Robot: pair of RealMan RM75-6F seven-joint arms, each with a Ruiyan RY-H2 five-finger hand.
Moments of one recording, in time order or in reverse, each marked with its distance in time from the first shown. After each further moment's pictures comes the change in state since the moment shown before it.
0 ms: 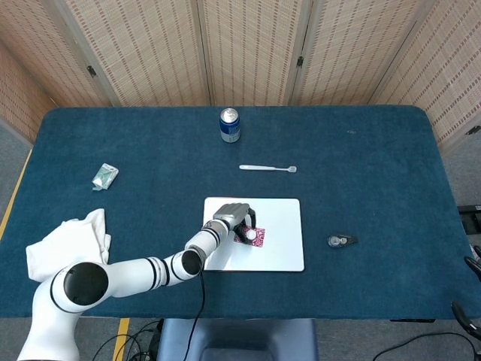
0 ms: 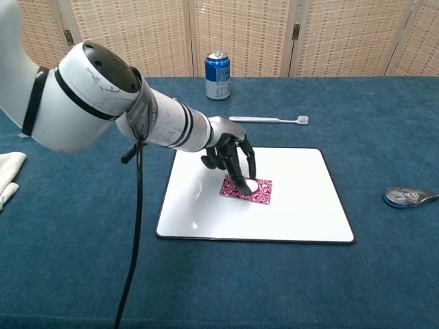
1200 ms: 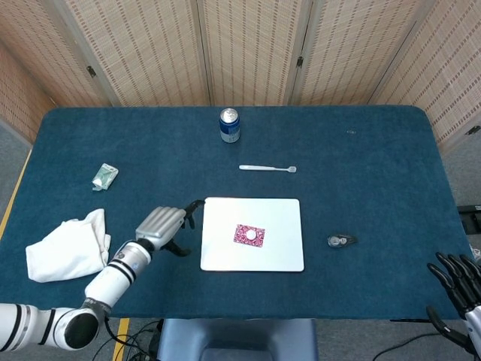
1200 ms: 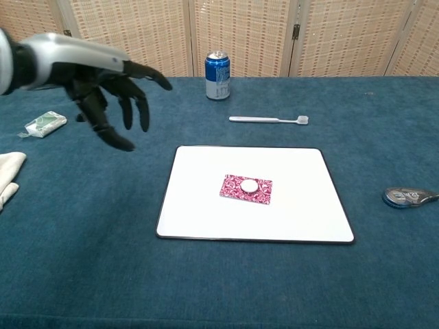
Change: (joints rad) left arm 0.387 0.669 0.140 -1.008 0.605 0.582 -0.105; right arm 0.029 -0.016 -0.036 -0.040 -0.085 -0.090 -0.160
